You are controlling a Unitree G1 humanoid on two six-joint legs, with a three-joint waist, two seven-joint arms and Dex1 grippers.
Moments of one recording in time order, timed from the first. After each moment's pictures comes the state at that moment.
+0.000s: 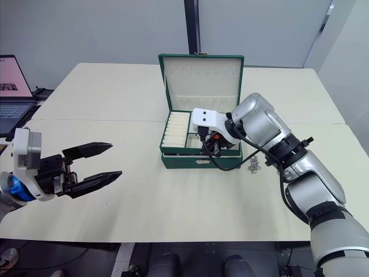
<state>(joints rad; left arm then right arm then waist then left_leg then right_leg) 0.02 0.91 0.54 -0.39 -0.85 0.56 -1.08 -1.20 -0.48 0.58 0.29 -0.02 0.71 1.37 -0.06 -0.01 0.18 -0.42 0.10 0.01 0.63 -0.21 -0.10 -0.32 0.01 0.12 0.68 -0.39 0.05</state>
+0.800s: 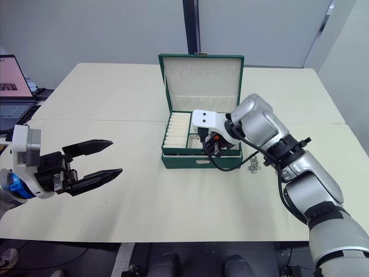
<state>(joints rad) -0.01 0.91 0.54 -0.40 -0.86 0.57 -1.08 -1.19 -0.47 0.58 0.32 -0.06 0.69 1.37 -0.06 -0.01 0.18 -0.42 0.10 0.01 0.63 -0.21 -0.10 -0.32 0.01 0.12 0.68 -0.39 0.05</state>
